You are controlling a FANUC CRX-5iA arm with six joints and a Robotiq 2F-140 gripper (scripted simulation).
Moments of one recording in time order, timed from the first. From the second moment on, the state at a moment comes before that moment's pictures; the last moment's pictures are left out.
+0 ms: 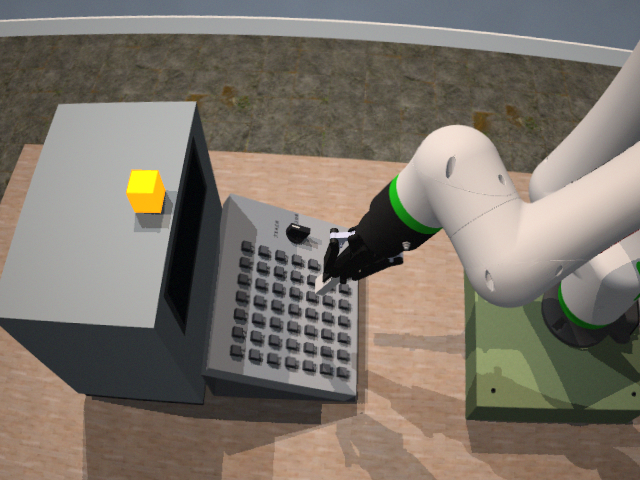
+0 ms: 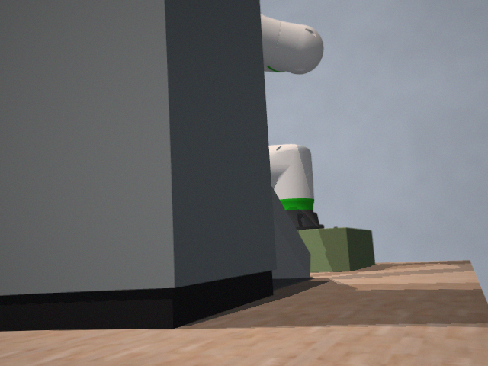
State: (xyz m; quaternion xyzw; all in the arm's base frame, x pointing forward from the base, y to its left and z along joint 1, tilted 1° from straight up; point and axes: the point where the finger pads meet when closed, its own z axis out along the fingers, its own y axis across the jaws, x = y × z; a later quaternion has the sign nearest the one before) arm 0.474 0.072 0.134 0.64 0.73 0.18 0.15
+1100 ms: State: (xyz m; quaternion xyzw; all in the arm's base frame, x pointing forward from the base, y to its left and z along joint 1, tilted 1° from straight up) arm 0.510 0.078 0.062 0.64 0.73 0.18 0.15
